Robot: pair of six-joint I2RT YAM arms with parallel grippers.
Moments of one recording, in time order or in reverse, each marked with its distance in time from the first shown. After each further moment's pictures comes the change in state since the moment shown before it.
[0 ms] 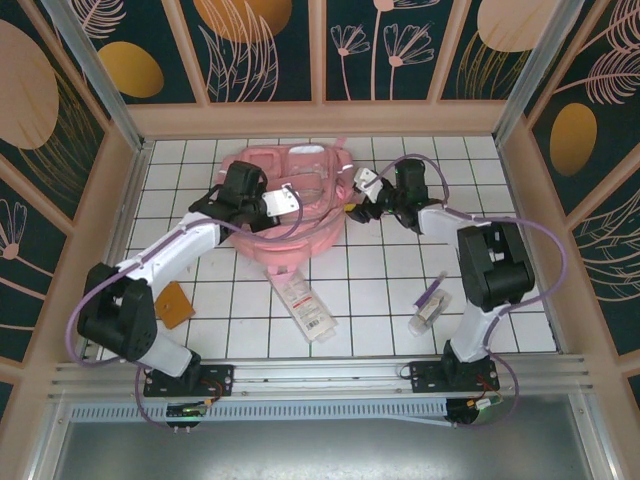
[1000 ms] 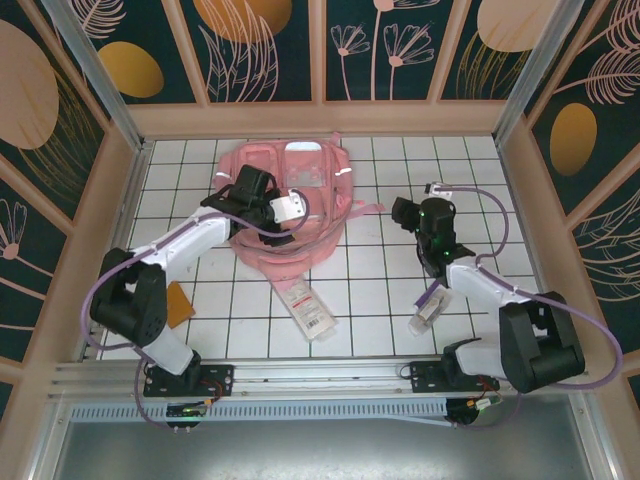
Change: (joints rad) left arm -0.015 0.135 0.055 -0.098 0.071 -0.098; right arm 0.007 -0.533 -0.478 0.090 0.846 1.088
